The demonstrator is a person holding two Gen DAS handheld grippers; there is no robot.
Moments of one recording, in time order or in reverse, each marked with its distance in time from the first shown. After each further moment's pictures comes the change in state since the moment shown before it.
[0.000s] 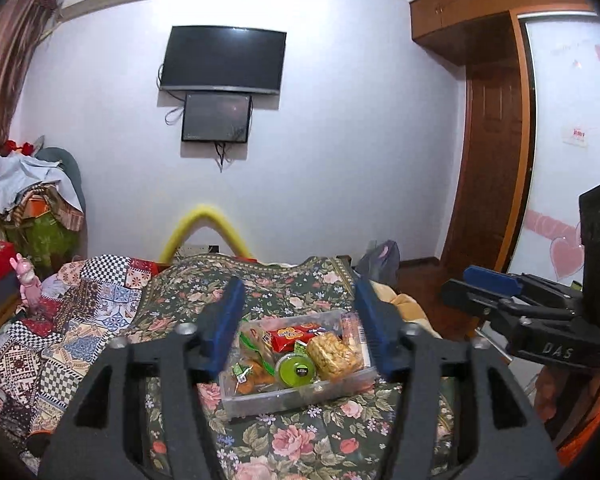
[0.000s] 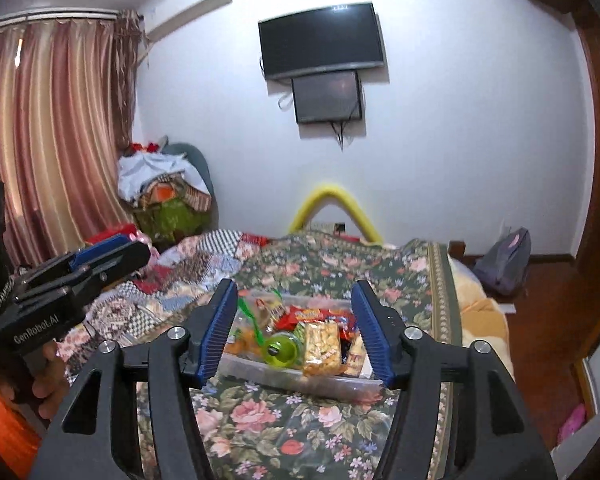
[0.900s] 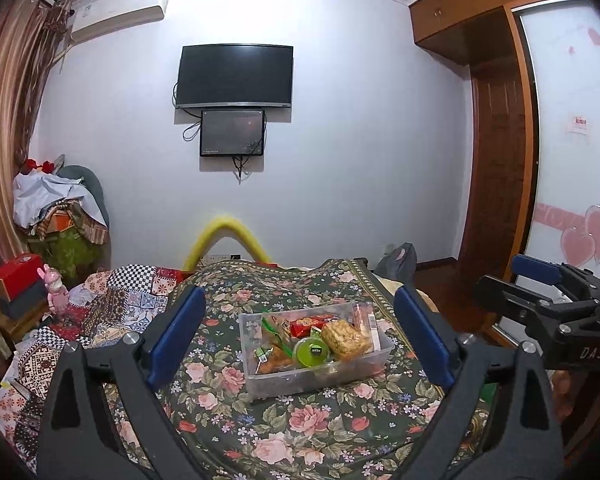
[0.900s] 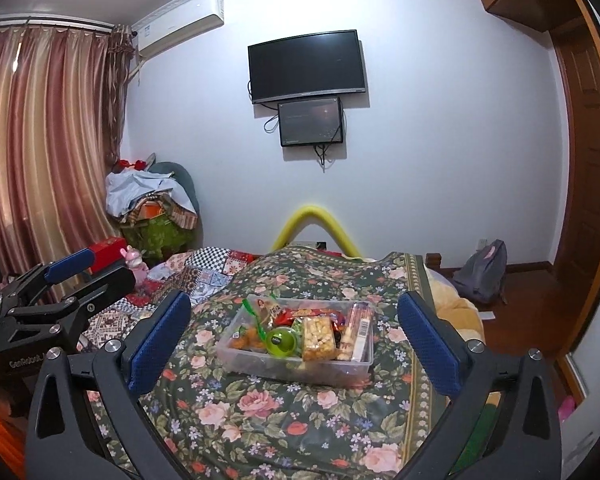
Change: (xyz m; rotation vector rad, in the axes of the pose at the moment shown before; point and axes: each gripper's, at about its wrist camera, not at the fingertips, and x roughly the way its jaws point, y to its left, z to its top) left arm -0.046 -0.010 -0.019 0.053 -0.033 0.080; right arm -0.036 0.017 -0.020 0.006 -0.067 -0.077
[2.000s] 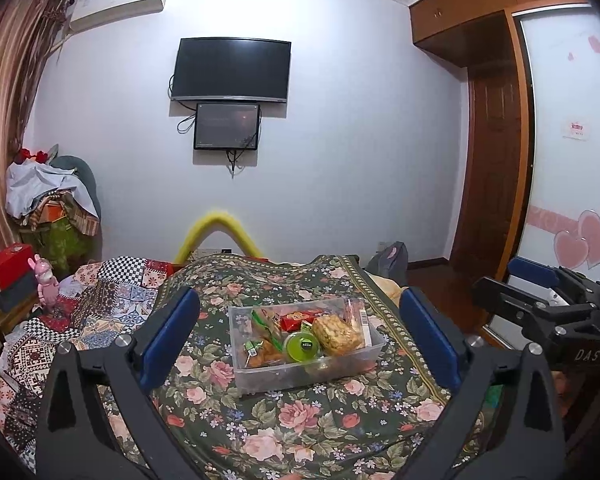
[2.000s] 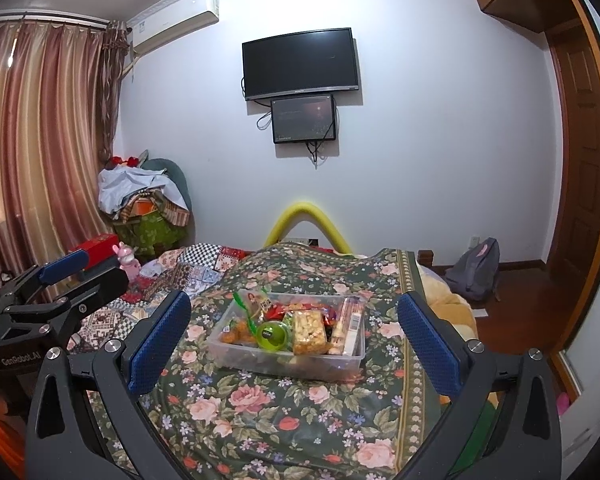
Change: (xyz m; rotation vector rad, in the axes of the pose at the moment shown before) left arm 0.001 0.001 -0.007 -0.025 0.013 -0.037; right arm -0.008 -0.004 -0.005 -0.004 0.009 -0.027
